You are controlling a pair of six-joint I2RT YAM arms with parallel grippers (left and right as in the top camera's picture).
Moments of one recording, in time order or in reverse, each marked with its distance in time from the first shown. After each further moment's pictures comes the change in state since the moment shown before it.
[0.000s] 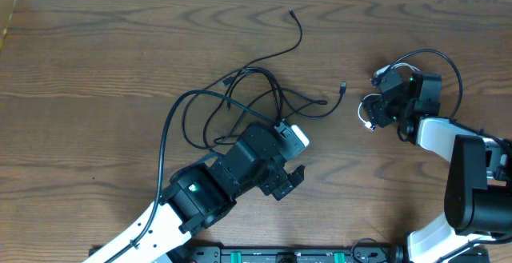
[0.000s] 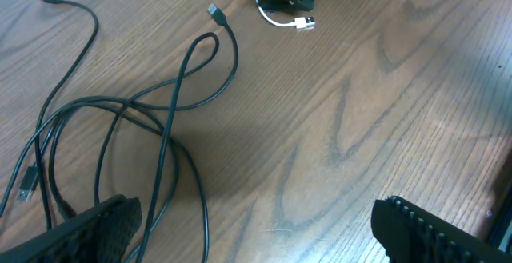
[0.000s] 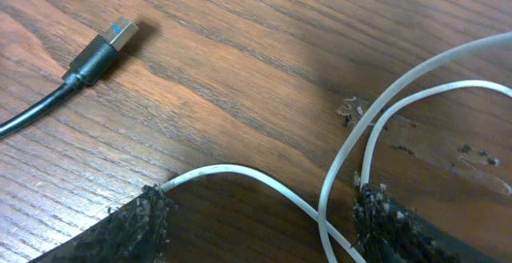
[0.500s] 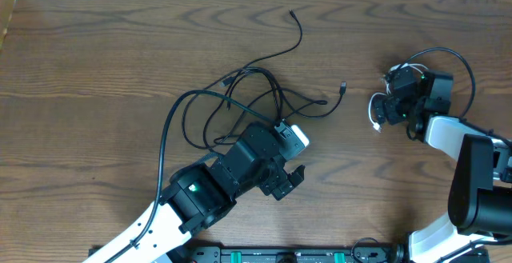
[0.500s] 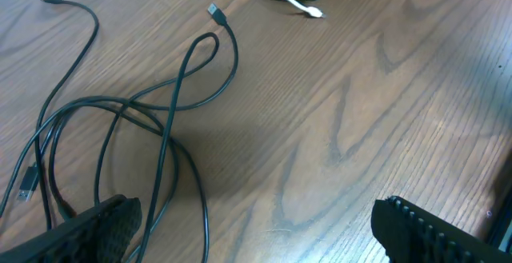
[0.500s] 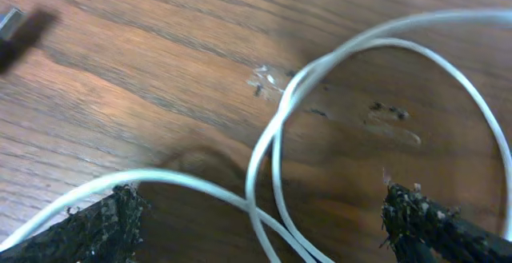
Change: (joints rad) left arm 0.000 0.000 0.000 0.000 0.000 0.000; right arm -0.068 -0.001 0.022 -0.040 0.045 0.023
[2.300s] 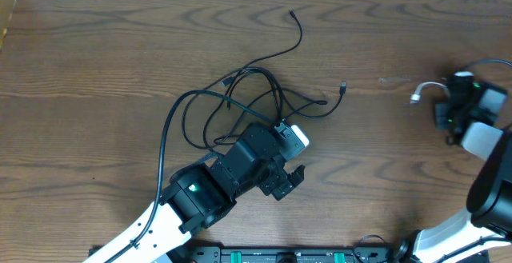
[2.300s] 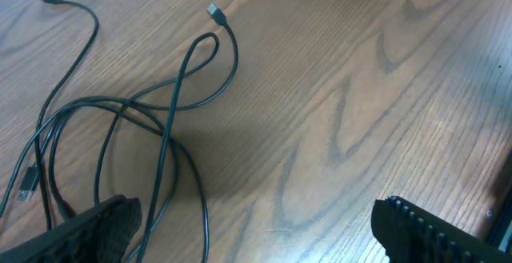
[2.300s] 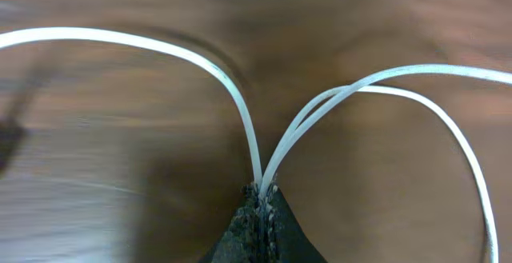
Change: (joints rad) left arm 0.000 0.000 0.000 0.000 0.000 0.000; right arm -0.306 0.047 0.016 0.074 0.180 0.002
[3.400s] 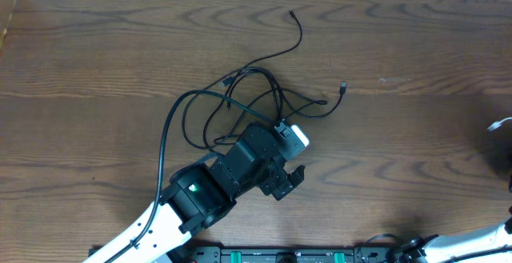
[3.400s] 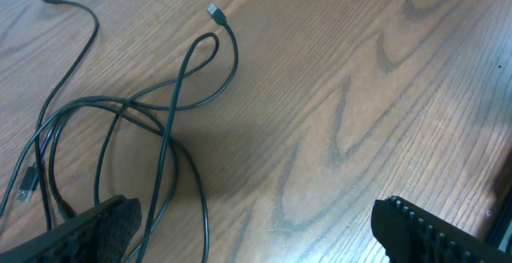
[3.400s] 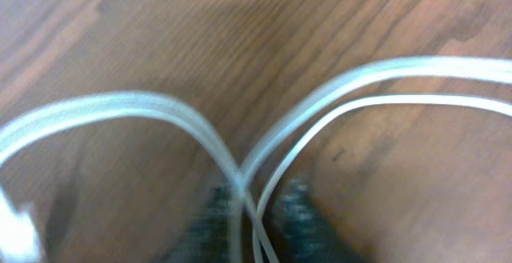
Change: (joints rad) left arm 0.000 0.000 0.000 0.000 0.000 0.000; right arm -0.571 0.061 -0.026 0.225 -0.262 0.491
